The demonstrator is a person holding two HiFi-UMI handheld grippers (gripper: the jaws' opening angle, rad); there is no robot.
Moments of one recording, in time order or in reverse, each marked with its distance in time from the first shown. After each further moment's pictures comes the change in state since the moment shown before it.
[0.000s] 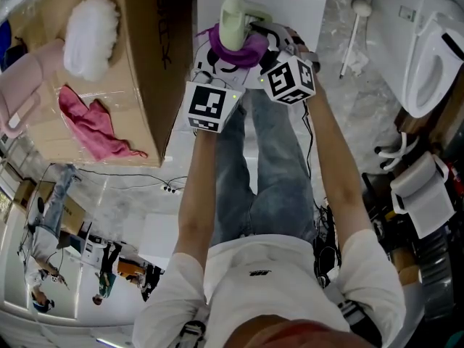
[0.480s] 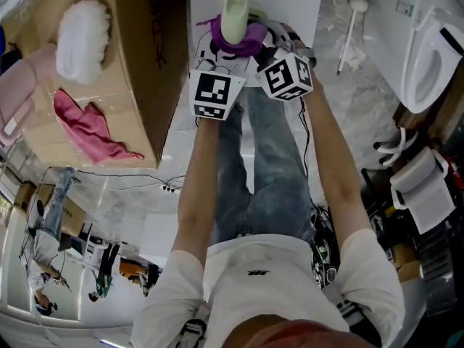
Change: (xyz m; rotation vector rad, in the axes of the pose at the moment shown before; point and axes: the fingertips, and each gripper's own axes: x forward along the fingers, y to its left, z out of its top) left arm 0.028 0.004 -0.008 0.024 0.013 0.026; right arm 0.002 -0.003 -0.005 0.000 -0.037 -0.012
